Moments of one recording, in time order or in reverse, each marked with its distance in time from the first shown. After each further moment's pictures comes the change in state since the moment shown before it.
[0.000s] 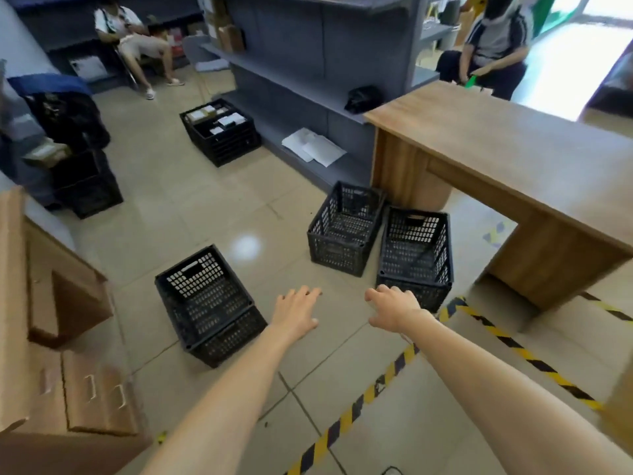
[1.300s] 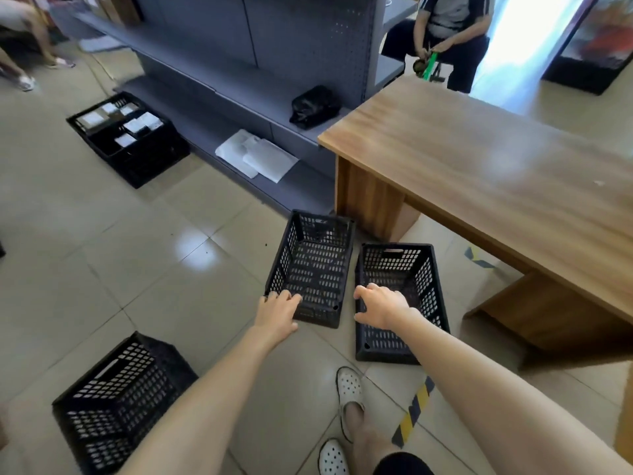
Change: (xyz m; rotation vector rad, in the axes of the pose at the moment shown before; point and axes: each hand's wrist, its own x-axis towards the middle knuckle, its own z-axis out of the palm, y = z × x) left_hand 0.487 -0.038 -0.086 0.118 -0.135 0.157; right_hand 0.384 0.182 -0.170 0.165 -0.090 0.170
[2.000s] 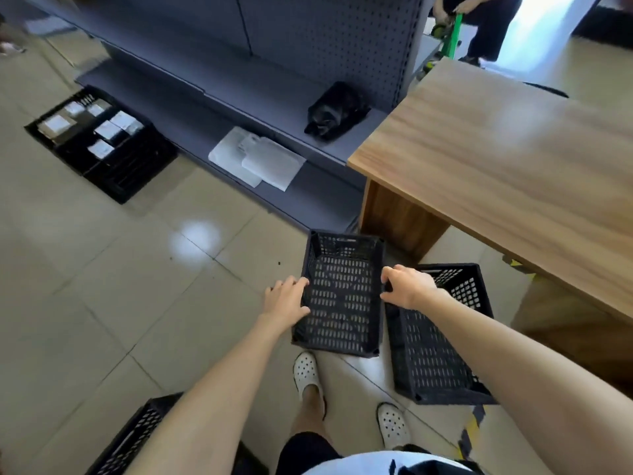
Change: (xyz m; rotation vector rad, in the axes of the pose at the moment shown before) left_hand 0.250 -0.156 -0.088 -0.148 -0.076 -0.033; right_hand 0.261 -0.017 -0.134 0.045 -0.004 0.134
